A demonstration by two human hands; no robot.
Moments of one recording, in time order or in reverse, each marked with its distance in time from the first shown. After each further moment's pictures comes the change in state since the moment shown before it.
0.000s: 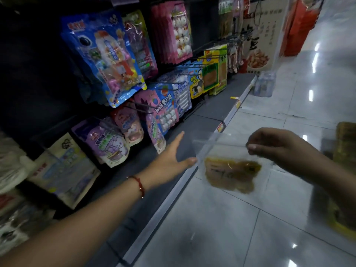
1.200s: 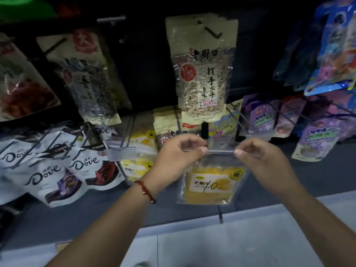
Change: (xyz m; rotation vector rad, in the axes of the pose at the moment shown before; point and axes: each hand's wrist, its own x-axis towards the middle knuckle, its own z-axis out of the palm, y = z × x) left_hand -0.336 -0.042 -0.141 -0.317 0.915 -0.300; right_hand -0.009 -0.186 0.319 0.179 -0.427 -0.469
